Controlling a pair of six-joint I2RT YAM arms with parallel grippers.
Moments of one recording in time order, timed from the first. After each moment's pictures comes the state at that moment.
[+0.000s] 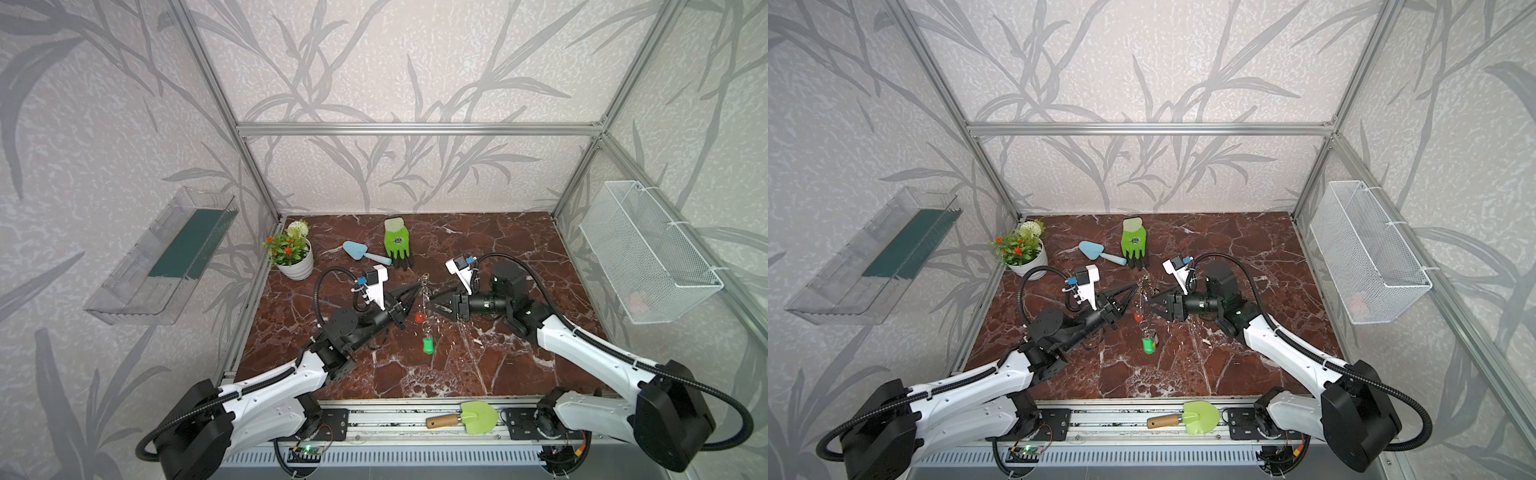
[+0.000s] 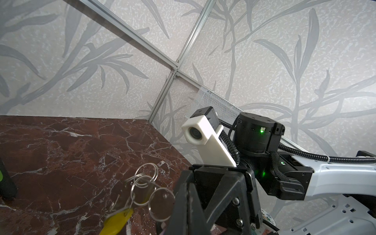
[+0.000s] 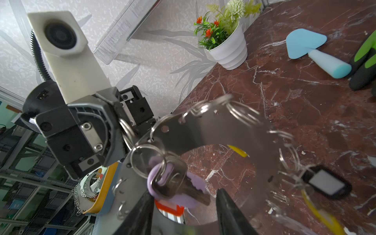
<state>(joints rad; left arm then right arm) -0.81 1.04 0.42 0.82 0.09 -0.58 0.57 1.21 0.73 0.15 -0.84 0.48</state>
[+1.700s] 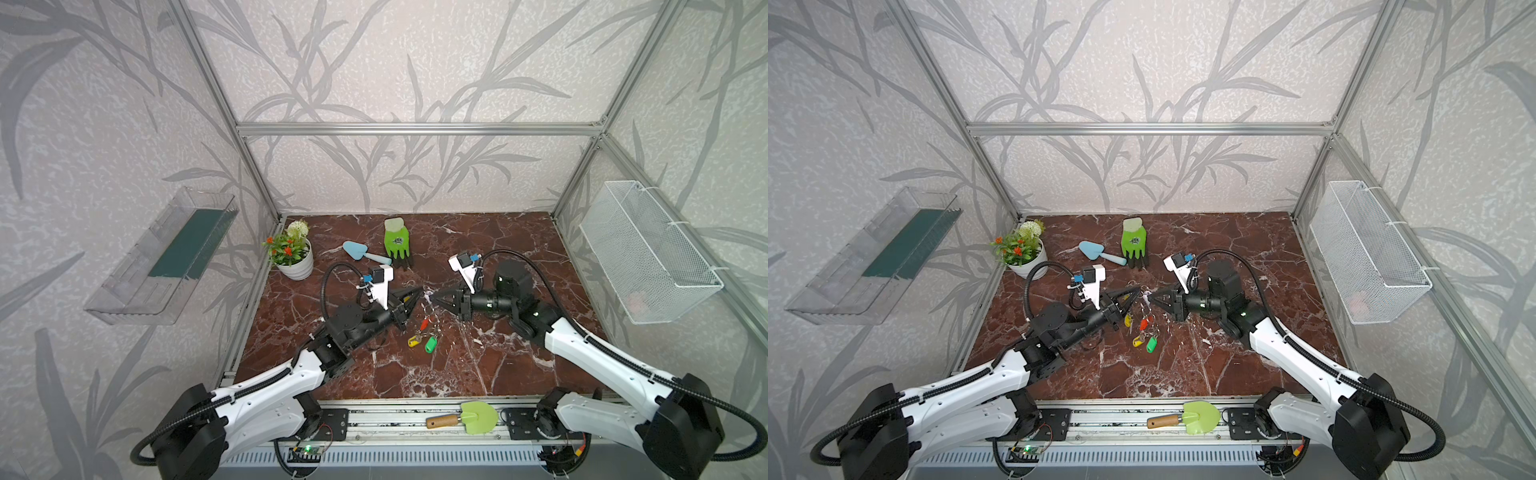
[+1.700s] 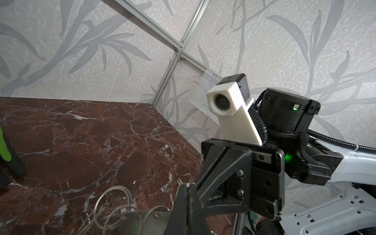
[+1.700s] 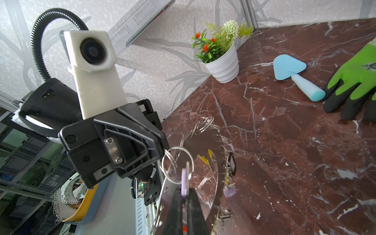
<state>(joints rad) -0.81 1.02 0.48 0.63 0.13 -0.57 0.60 1.14 0.77 0.06 -0.74 0.41</state>
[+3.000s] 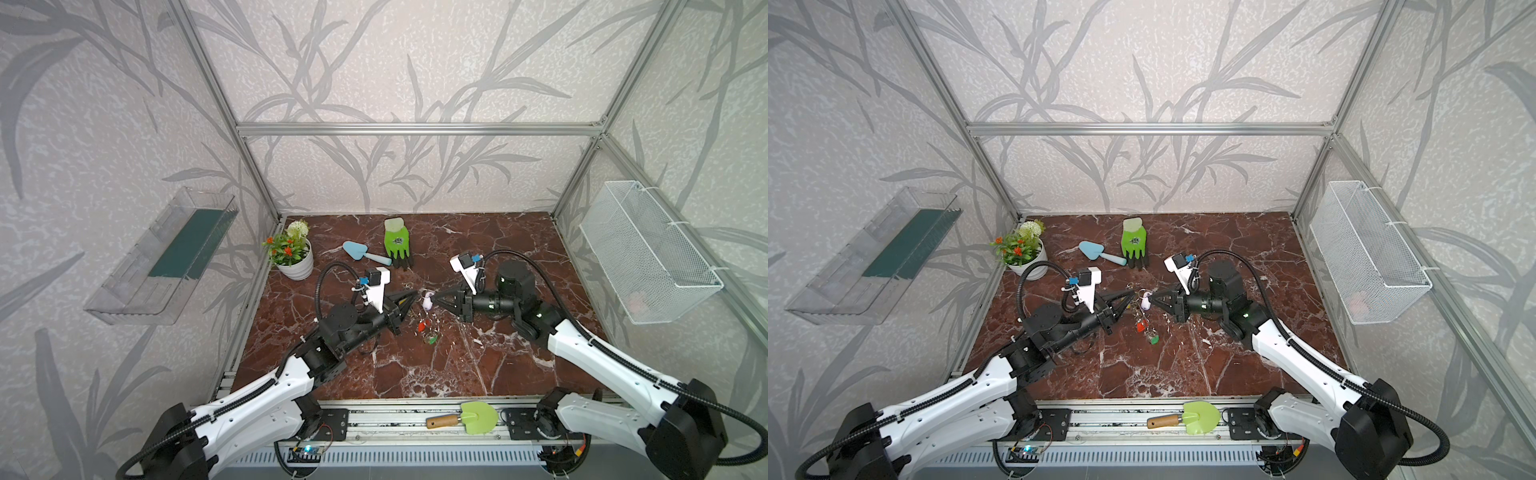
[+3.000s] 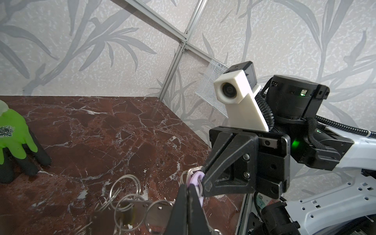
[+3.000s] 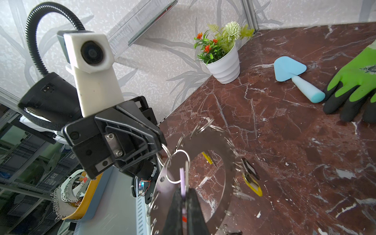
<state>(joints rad) -0.79 0.89 0.49 0.43 0.12 -0.50 0.59 1.12 0.78 0.03 -0.73 0.40</state>
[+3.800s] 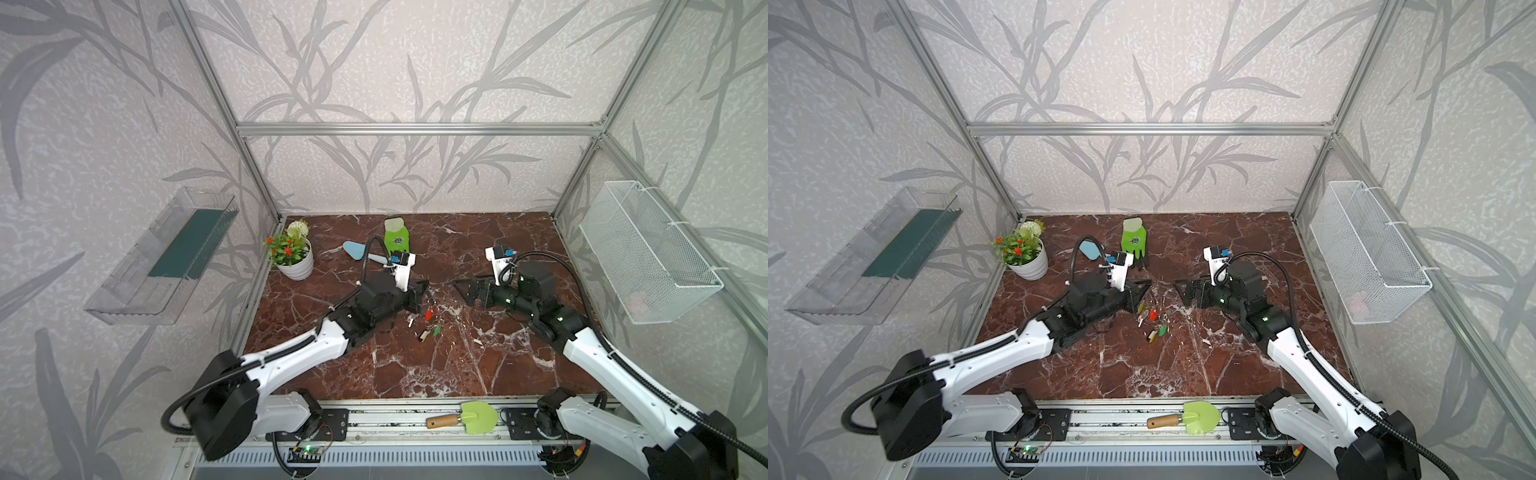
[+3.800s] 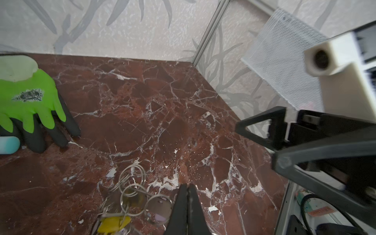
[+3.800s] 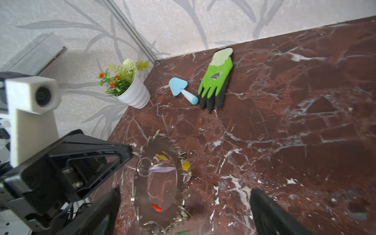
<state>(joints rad) -0.77 1.36 0.80 0.23 0.05 -0.48 0.43 0.99 0.74 -0.18 -0.32 0.44</state>
